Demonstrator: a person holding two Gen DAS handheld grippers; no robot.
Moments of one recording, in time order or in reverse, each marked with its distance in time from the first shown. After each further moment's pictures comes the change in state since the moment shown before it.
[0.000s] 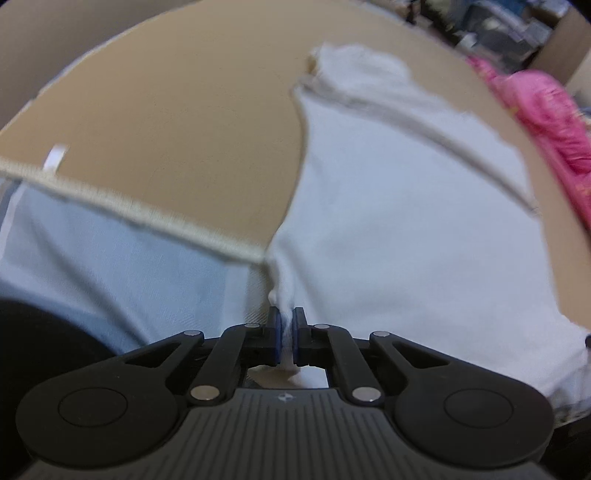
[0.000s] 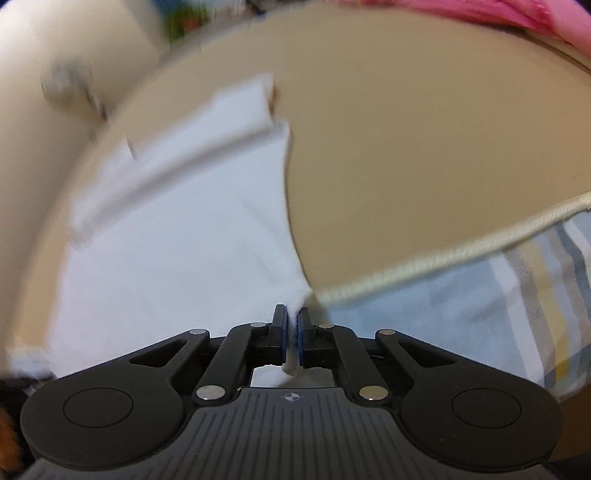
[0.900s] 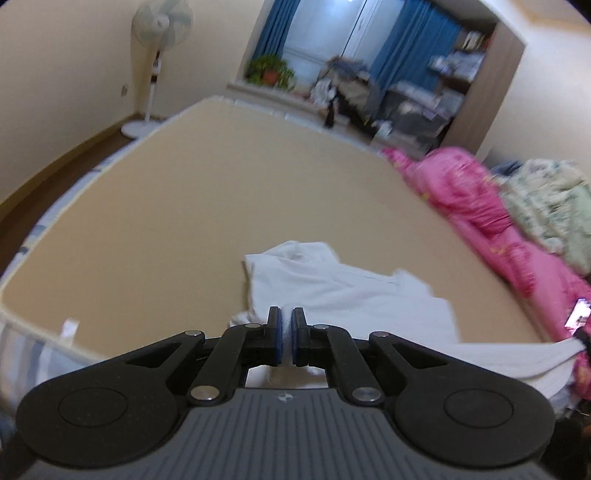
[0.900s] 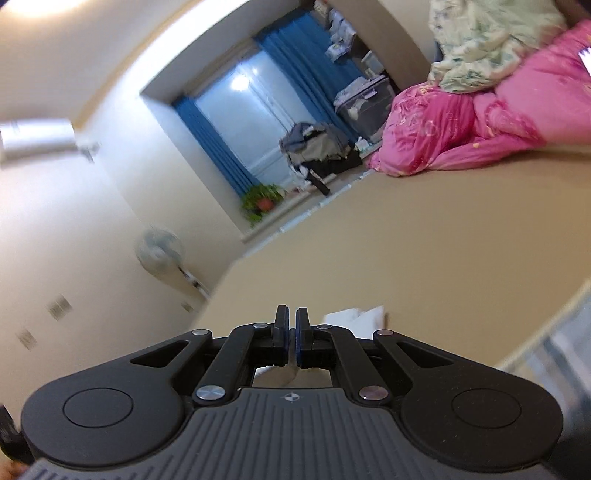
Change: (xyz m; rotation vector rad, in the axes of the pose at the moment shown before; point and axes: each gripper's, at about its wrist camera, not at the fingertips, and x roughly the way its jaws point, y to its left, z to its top) left arm -0.117 -0.005 0.093 0.082 -0.320 -0.162; right arm -0.151 -0.012 0.016 0.037 -0.533 0.262
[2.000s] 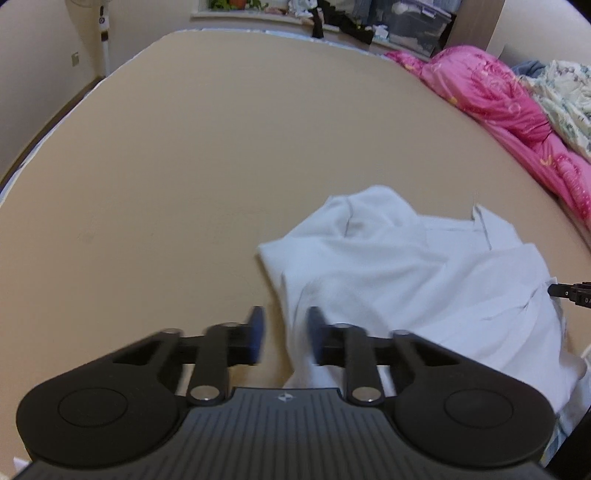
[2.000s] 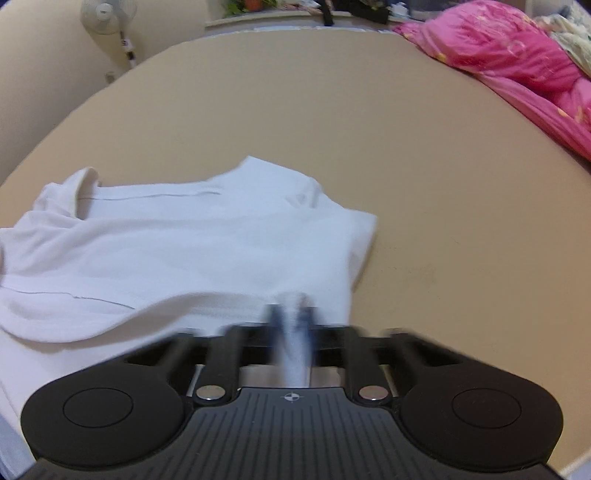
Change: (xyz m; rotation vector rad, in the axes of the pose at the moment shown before) left arm 0.243 0.026 0.058 0.200 0.230 0.005; right arm 0.308 -0.010 -0.063 -0.454 0.588 -0.262
